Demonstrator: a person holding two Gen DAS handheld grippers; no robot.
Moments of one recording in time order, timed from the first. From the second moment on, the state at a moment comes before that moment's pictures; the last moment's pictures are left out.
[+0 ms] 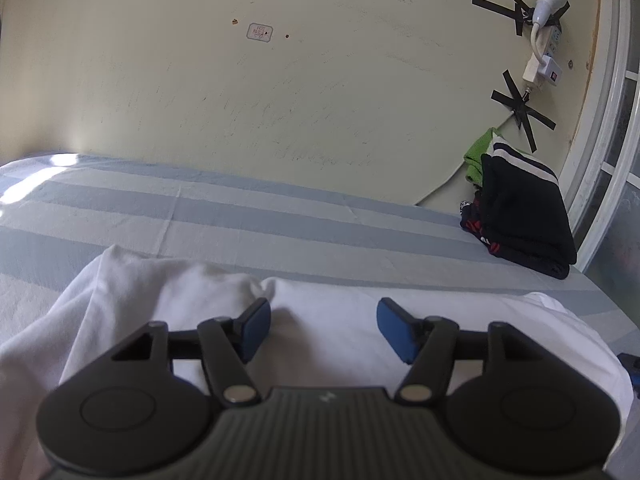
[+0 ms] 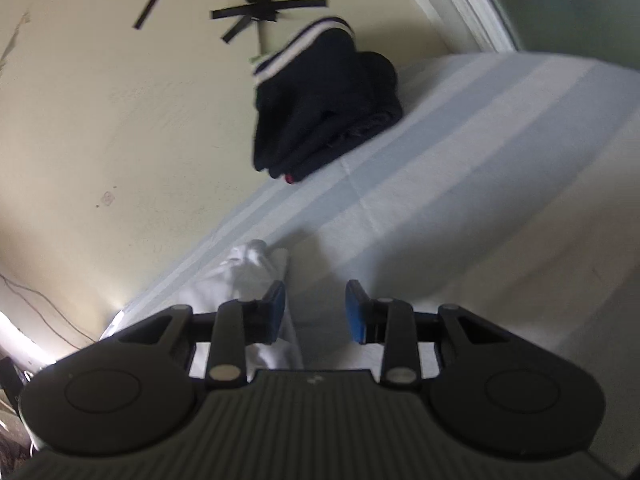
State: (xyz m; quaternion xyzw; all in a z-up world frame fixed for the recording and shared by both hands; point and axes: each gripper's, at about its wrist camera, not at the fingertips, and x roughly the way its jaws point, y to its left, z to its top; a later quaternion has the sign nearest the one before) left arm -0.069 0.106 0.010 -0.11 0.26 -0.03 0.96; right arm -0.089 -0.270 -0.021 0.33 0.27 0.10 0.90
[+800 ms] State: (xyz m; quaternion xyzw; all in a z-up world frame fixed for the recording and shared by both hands) left arm -0.081 0.096 0.014 -0.08 0.24 -0.01 0.97; right arm -0.088 -0.270 -0.014 0.39 0.24 0.15 0.87
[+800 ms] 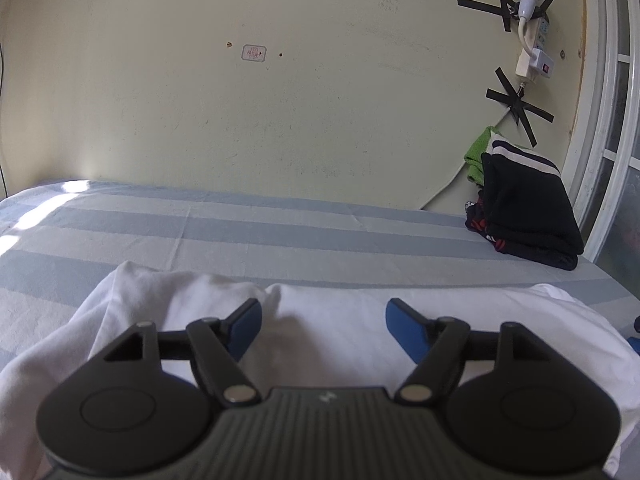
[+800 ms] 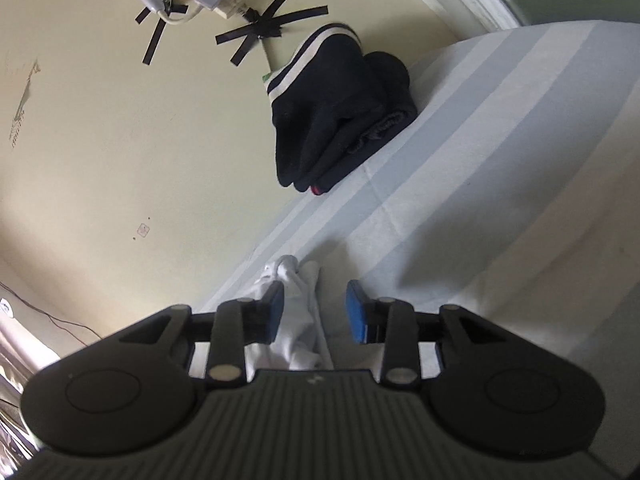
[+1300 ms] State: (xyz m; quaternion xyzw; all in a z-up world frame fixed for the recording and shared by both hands) left arm -0.089 0.125 0.021 -0.19 0.23 -0.12 0.95; right arm -0.073 -0.251 -0.014 0.37 0.32 0.16 0.86
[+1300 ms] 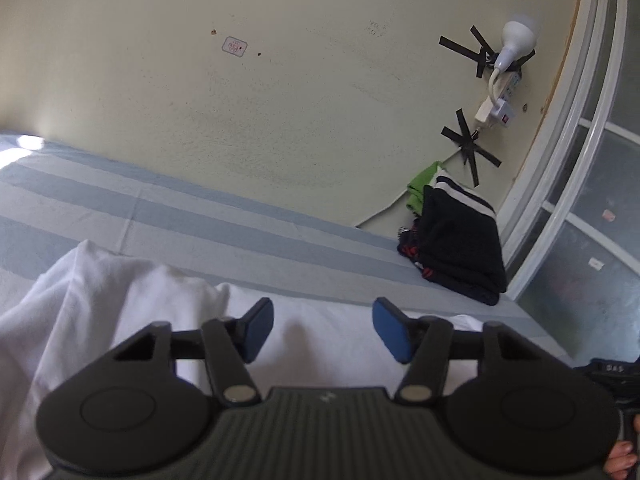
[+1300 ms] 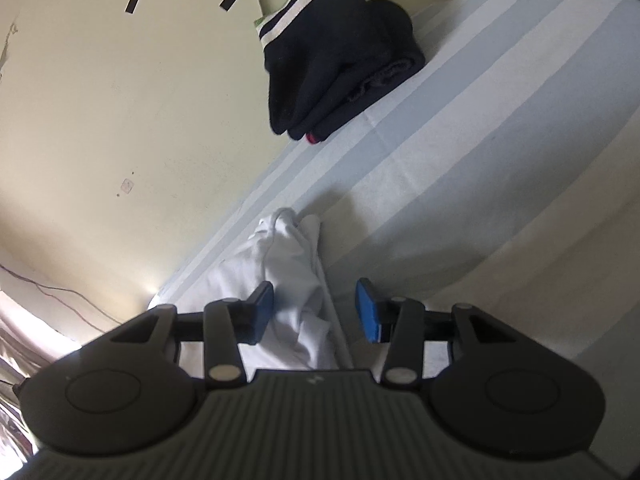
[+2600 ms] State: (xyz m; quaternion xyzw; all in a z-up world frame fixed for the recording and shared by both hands) left arm -0.073 0.096 0.001 -0.16 0.32 -0.18 0.92; right arm -0.101 -0.245 -0.015 0.38 0.33 0.19 0.85
